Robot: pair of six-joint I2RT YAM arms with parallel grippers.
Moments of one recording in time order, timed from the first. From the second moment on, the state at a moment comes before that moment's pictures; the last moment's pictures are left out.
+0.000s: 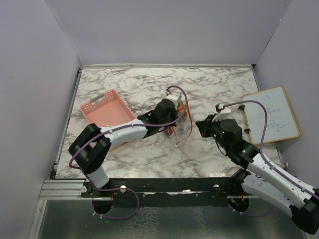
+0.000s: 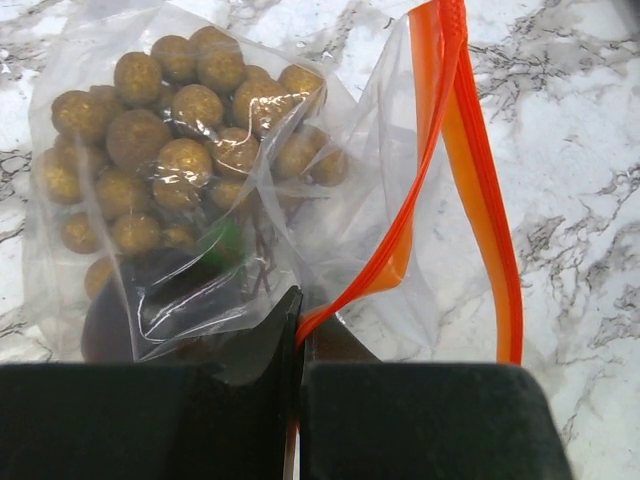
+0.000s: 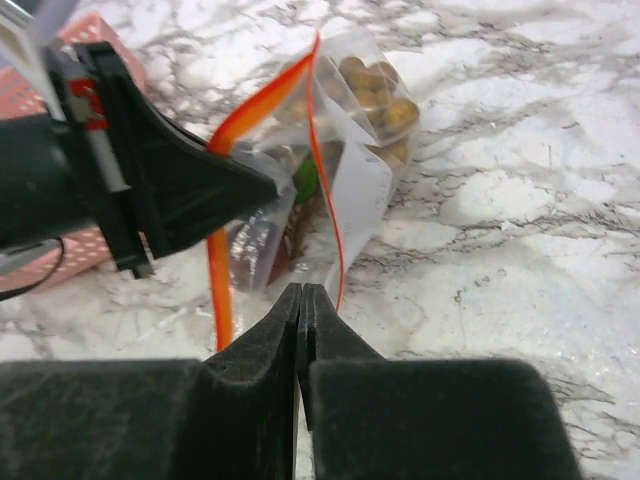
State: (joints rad) left arm -0.84 1.65 1.04 0.07 -0.14 -0.37; right arm 0.68 0.80 0.52 -0.05 0.24 0.42
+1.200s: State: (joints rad) left arm -0.92 1.43 0.96 0.01 -0.19 -0.45; right arm 0.66 1.27 0.43 0.40 0.04 0.65
